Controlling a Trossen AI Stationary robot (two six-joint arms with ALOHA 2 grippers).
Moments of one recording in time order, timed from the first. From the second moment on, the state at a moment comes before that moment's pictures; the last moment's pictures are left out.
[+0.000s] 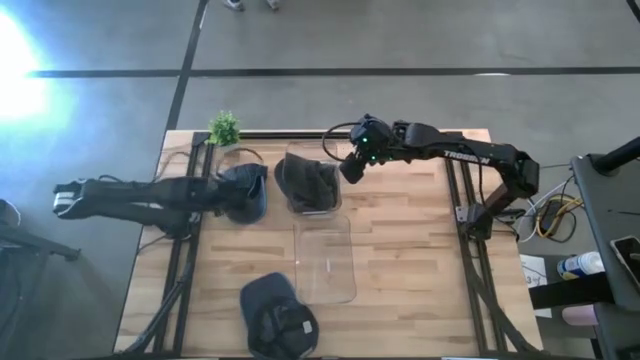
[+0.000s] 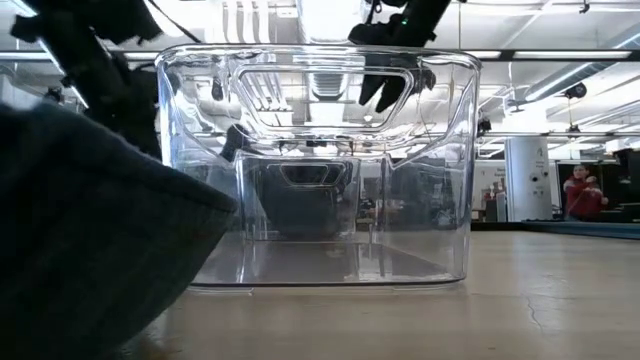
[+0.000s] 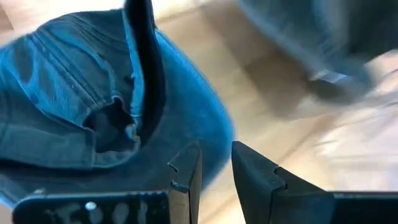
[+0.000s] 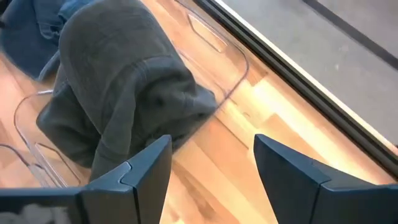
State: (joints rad) left arm 0.10 0.80 0.56 -0.69 -0.32 -0.90; right arm -0.31 1.61 1.50 -0.82 0.21 0.39
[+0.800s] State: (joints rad) left arm 0.32 1.38 0.80 -0.70 -0.41 -0.86; right arm -0.31 1.58 1.38 -0.88 0.25 0.48
